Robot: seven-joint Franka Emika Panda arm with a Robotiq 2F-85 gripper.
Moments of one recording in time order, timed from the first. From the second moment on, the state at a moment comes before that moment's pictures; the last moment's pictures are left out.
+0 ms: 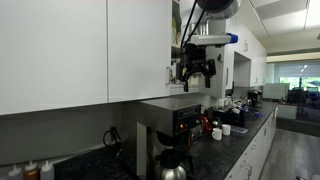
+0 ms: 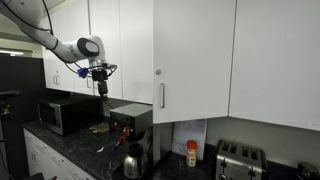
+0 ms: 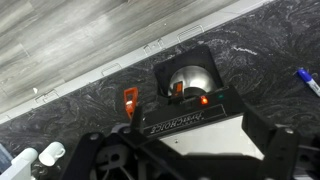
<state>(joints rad) 0.04 -0.25 0.30 -2.28 -0.10 2.04 0.66</state>
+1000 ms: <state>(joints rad) -0.01 -0.47 0.13 -2.29 -0.20 2.00 0.60</state>
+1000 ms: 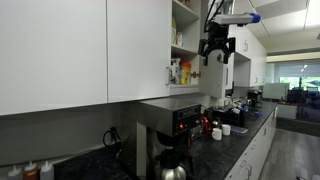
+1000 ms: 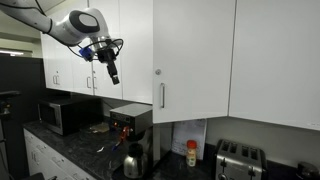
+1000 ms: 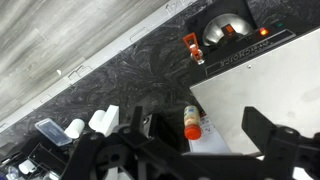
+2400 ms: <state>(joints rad) -0.14 -0.53 0.11 -2.29 -0.52 2.16 0.60</state>
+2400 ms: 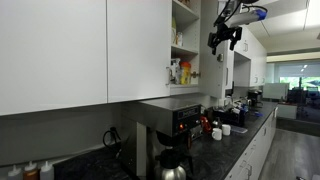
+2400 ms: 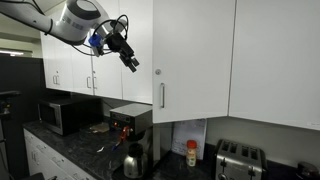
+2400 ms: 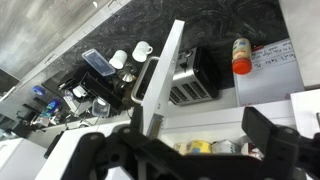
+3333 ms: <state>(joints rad) -0.21 -0.55 0.09 -2.29 -0.73 2.28 0.72</state>
